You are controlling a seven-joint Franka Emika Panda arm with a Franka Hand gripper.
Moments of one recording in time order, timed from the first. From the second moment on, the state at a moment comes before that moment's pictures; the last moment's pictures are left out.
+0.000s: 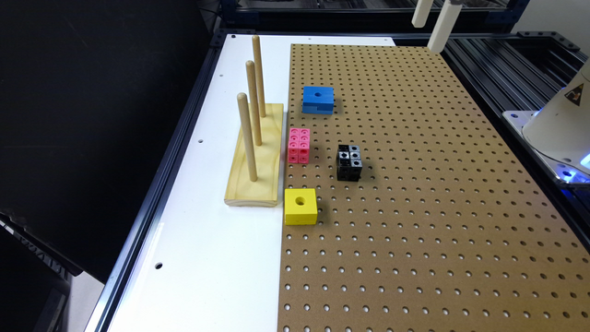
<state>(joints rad) -0.11 -0.58 0.06 -2.77 0.03 2.24 0.72</state>
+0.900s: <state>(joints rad) -0.22 -0.38 0.06 -2.62 0.03 2.28 0.62</state>
